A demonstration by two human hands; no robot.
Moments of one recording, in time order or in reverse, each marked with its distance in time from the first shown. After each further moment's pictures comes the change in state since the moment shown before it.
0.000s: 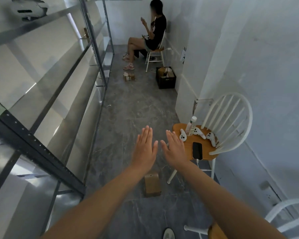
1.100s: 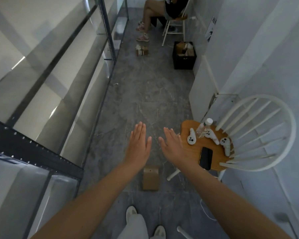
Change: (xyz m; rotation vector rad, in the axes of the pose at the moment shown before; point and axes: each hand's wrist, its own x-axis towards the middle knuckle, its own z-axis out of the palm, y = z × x) left_hand 0.137 -0.062 0.062 -0.018 -0.035 -0.237; right_hand 0.178 0.051 0.025 -0.049 -0.258 0.009
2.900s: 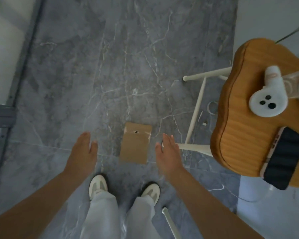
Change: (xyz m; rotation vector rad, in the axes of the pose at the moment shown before) left_hand 0.028 -0.342 0.375 -0.093 -0.343 -0.827; right_hand 0.194 0.308 0.362 -0.011 -0.436 0.387
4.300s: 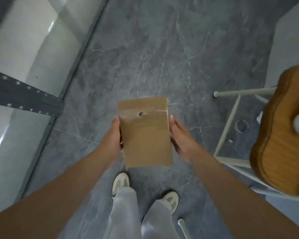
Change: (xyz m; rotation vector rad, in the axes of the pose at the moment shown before) left_hand -0.004 0.003 -0.064 -1.107 -0.086 -0.400; right_hand 0.018 -0.092 0.017 0.777 -0.225 0.015
